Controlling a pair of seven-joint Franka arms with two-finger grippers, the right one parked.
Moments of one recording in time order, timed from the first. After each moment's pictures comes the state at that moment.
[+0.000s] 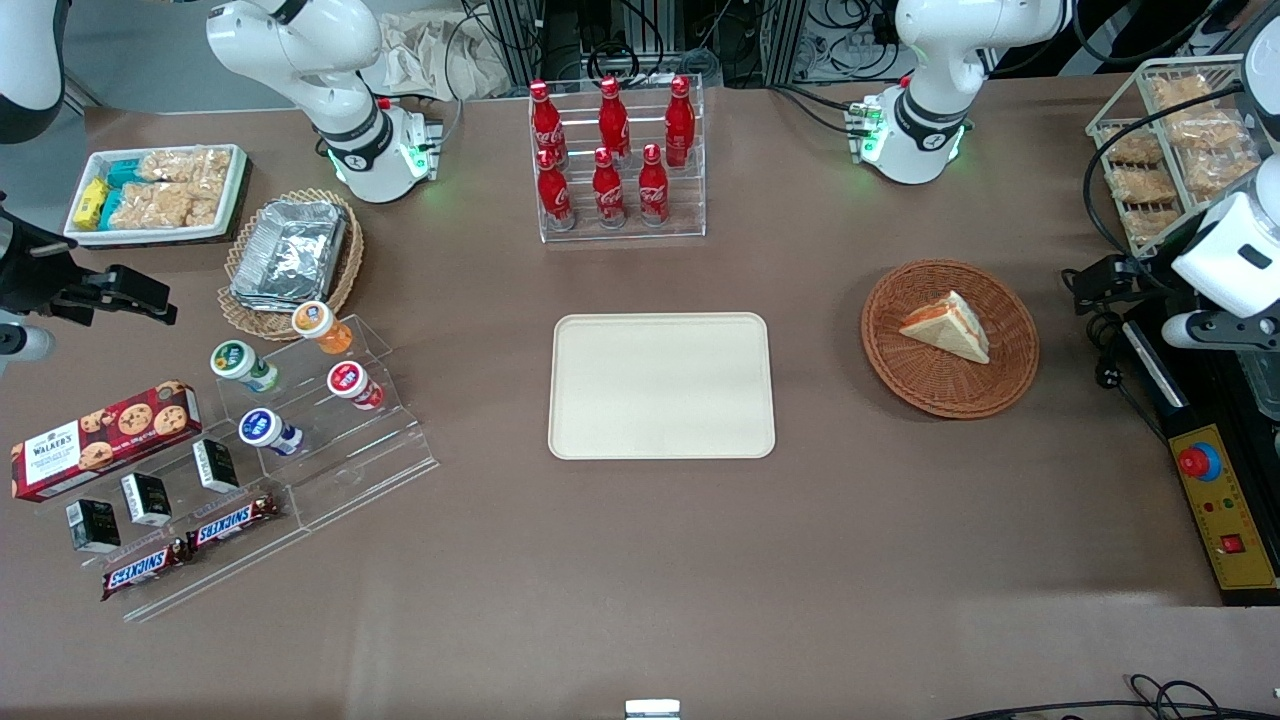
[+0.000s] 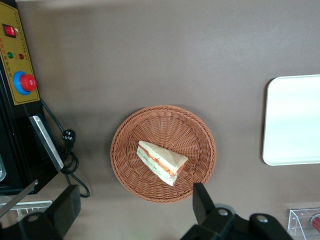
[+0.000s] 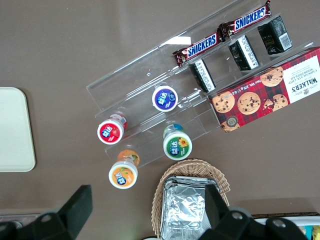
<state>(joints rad) 0.03 0.03 -0.05 -1.62 0.02 1.58 0.04</state>
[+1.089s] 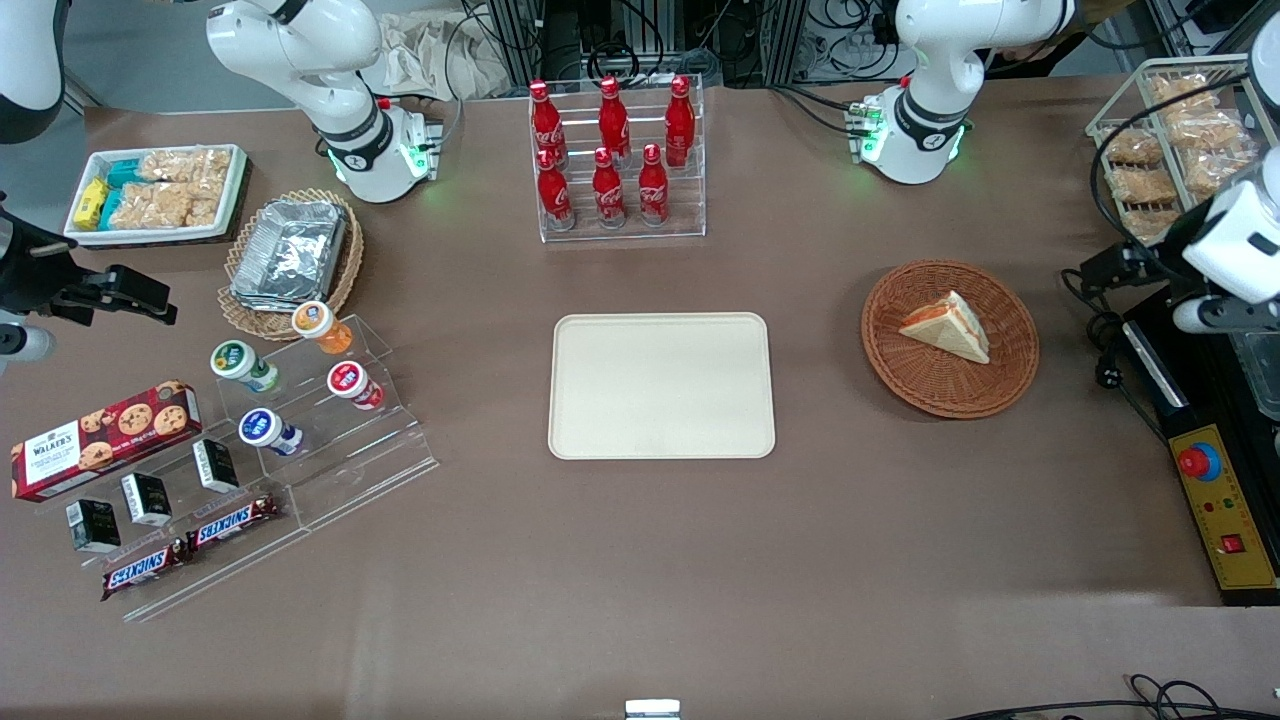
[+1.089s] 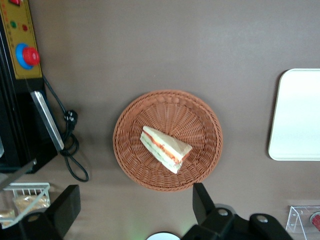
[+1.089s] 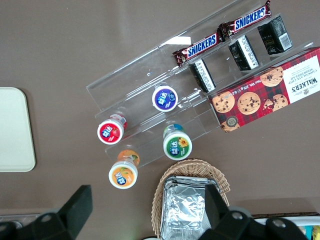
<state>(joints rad) 0.05 -0.09 -0.04 -1.78 0.02 1.60 0.00</state>
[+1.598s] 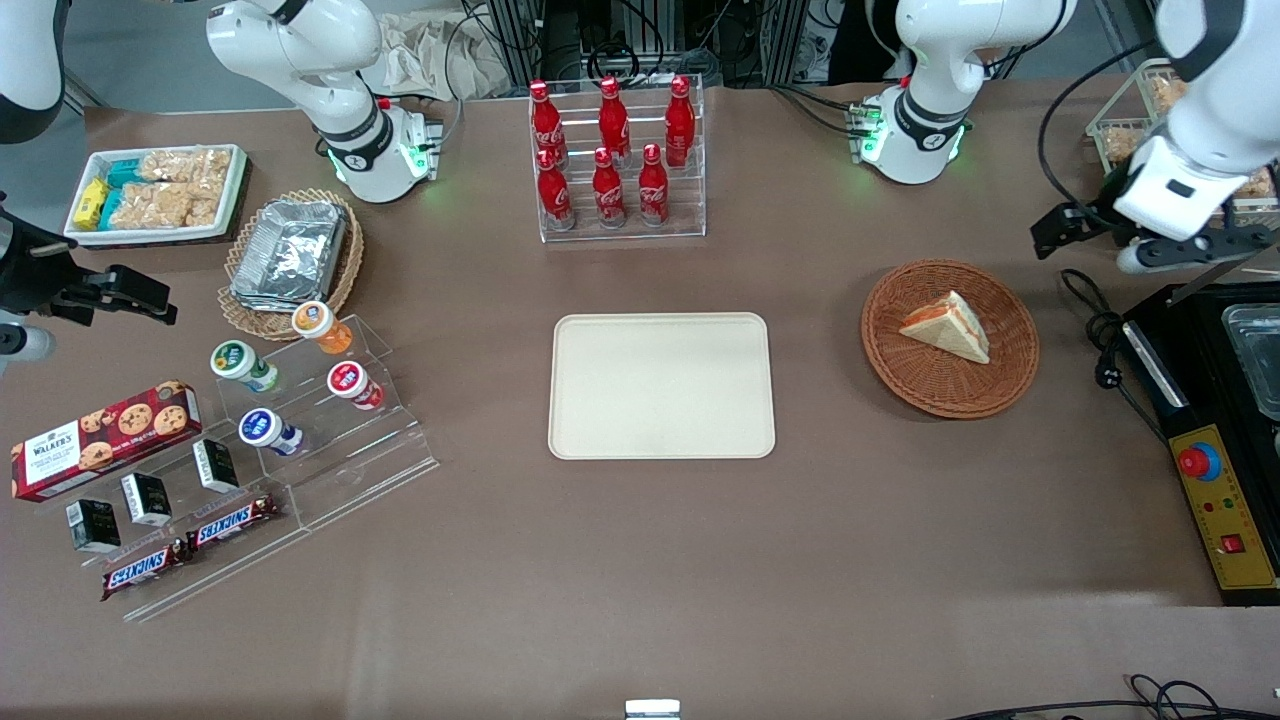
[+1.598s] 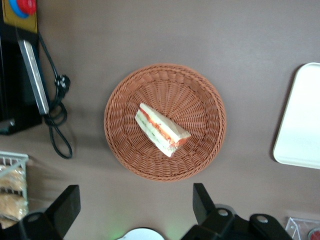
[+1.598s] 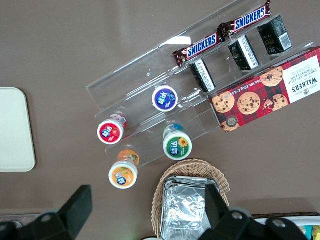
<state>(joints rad) 0.05 -0.34 -0.07 -2.15 0.01 1.74 -0.19</state>
